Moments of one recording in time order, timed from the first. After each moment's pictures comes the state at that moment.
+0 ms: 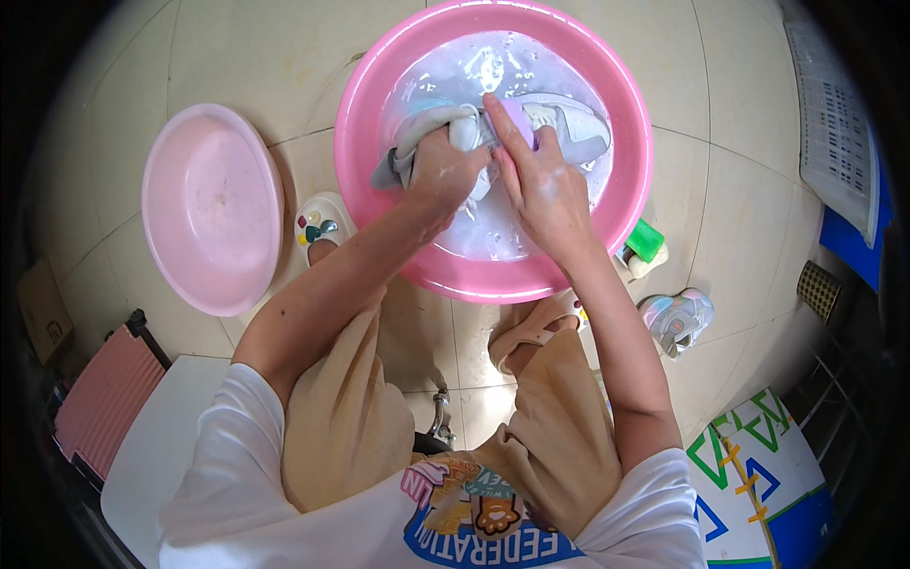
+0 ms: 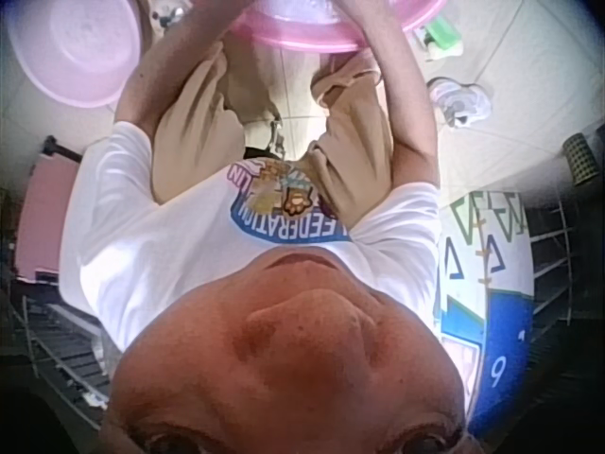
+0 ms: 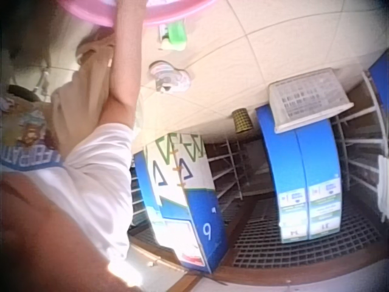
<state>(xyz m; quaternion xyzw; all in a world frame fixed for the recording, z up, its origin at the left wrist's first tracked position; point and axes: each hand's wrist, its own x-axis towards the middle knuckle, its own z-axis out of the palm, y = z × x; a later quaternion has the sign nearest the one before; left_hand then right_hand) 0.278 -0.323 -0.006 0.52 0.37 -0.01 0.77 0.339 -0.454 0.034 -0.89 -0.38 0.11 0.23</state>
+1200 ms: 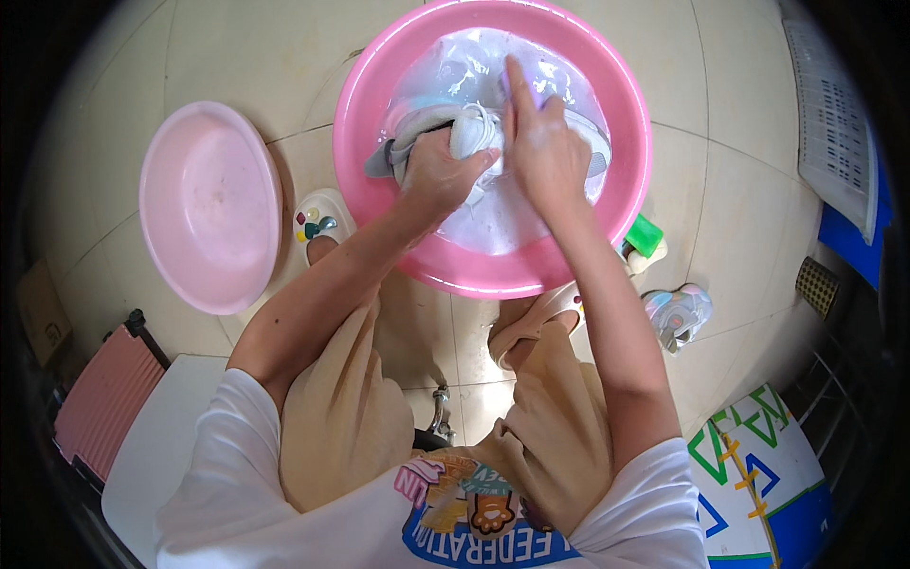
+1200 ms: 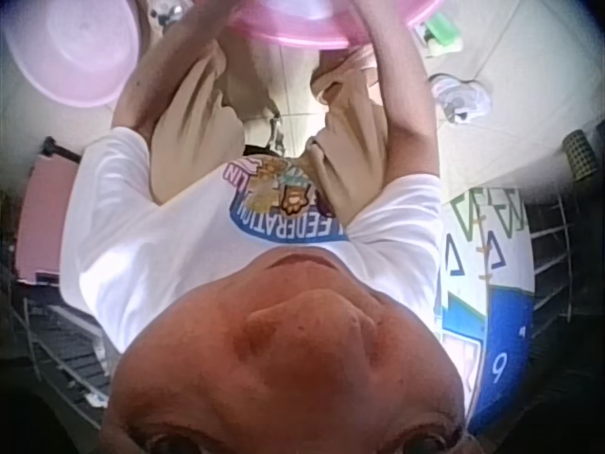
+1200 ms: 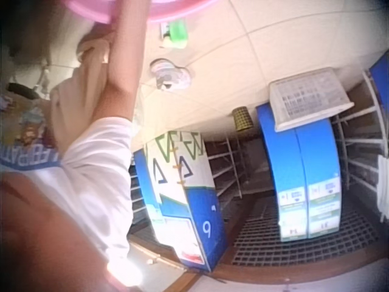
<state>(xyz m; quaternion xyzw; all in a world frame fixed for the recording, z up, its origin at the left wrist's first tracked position) 0.269 -0.325 0.003 0.58 0.30 -0.02 0.76 0.362 -0.431 0.019 -0.94 -0.31 0.02 0.12</state>
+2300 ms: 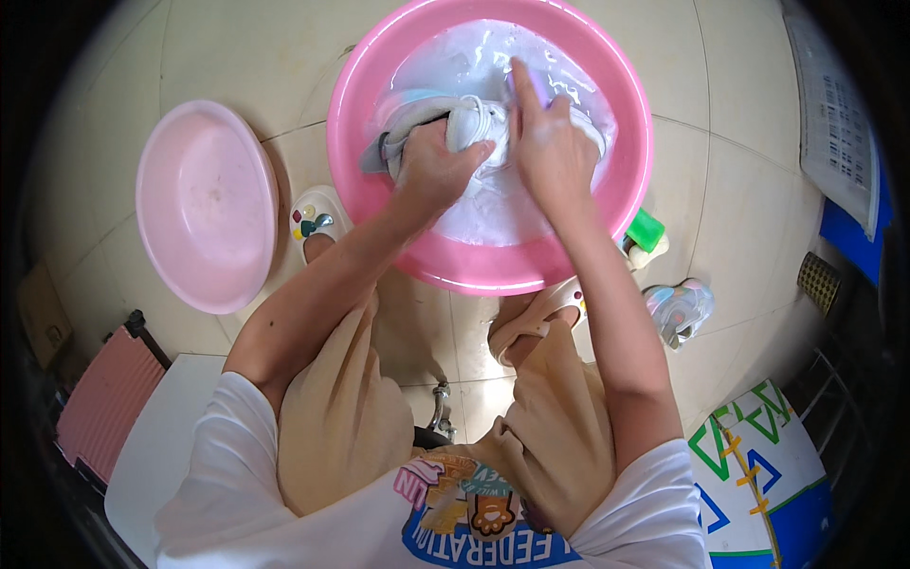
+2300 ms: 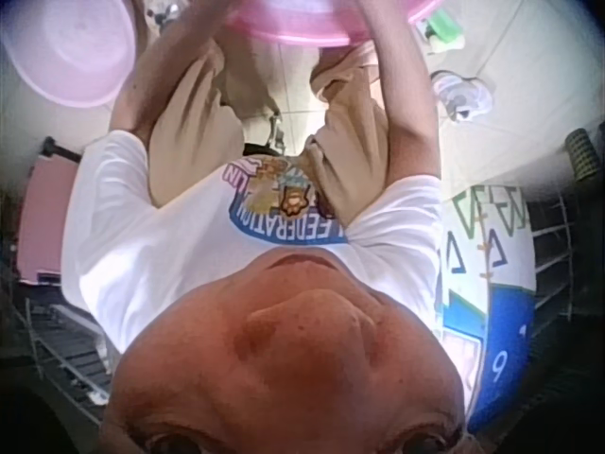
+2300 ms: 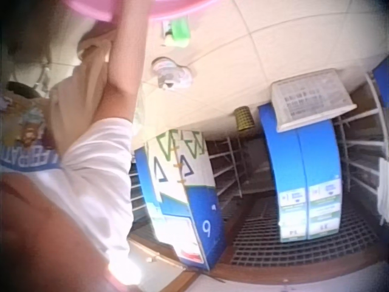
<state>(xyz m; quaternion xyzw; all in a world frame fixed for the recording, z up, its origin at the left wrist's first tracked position) 0.267 -0.326 -0.001 0.57 0.30 -0.04 0.76 0.363 -0.443 0.012 -0.95 -0.29 0.02 0.11</state>
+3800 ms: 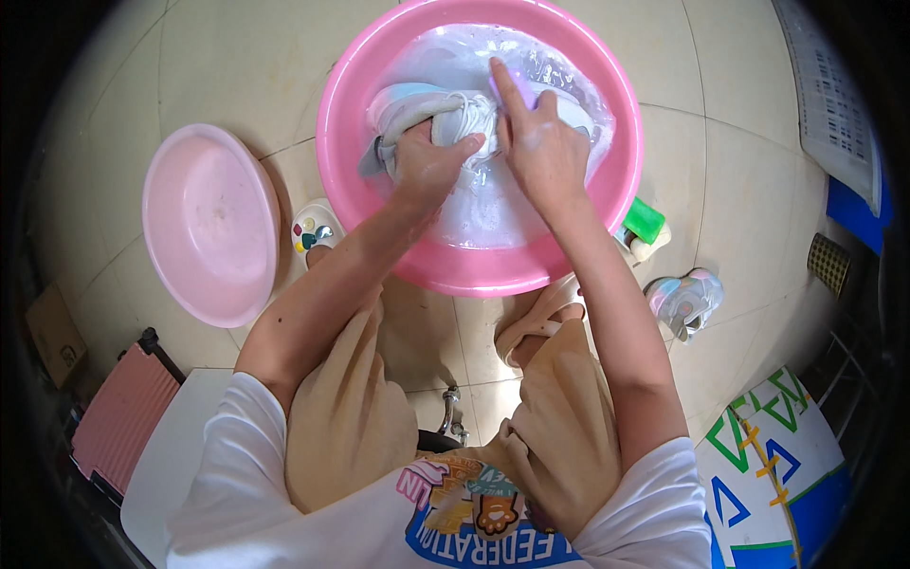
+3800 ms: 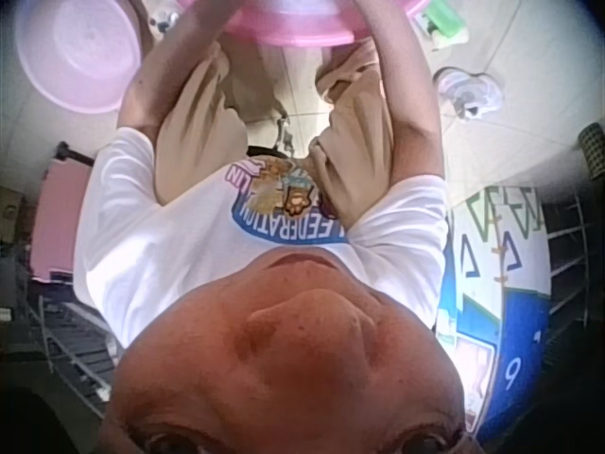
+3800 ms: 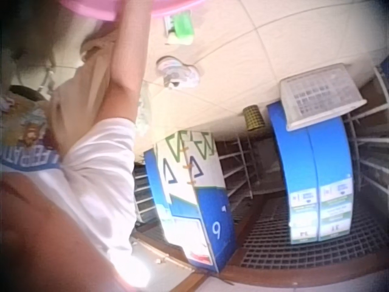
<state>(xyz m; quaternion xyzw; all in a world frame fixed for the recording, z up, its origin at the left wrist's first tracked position) 0.283 -0.336 -0.005 0.54 0.33 0.08 0.77 0.365 -0.450 0.015 -0.94 -0.32 0.00 0.12</state>
